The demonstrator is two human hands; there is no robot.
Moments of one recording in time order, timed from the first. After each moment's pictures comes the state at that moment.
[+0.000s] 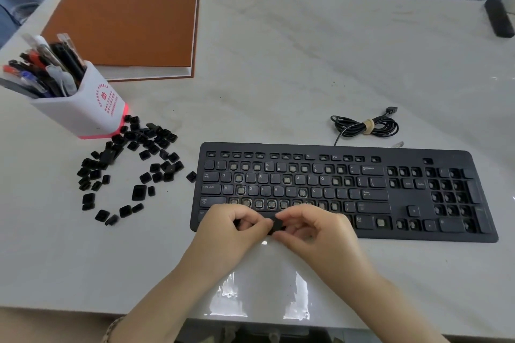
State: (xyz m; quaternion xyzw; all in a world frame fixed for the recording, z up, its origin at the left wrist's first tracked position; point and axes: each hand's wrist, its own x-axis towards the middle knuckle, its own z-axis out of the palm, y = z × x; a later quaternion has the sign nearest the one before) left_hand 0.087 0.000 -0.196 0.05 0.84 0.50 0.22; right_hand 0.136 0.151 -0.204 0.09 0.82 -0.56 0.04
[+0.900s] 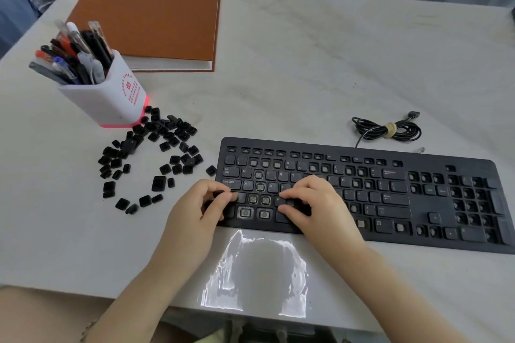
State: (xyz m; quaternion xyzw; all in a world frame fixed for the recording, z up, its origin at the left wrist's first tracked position) left_hand 0.077 -0.052 -0.197 -0.01 0.85 0.52 0.12; right_hand 0.099 0.140 -0.231 0.01 0.93 -0.36 -0.01
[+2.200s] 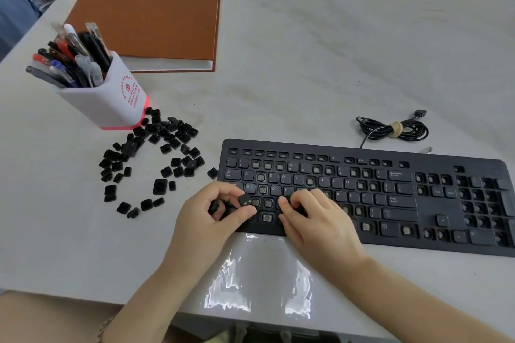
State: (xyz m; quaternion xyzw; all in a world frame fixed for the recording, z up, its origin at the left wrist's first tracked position) left_hand 0.076 -0.040 -0.193 0.02 0.83 0.55 0.10; right_hand 0.108 0.136 -0.248 -0.12 0.96 -0.14 -0.19
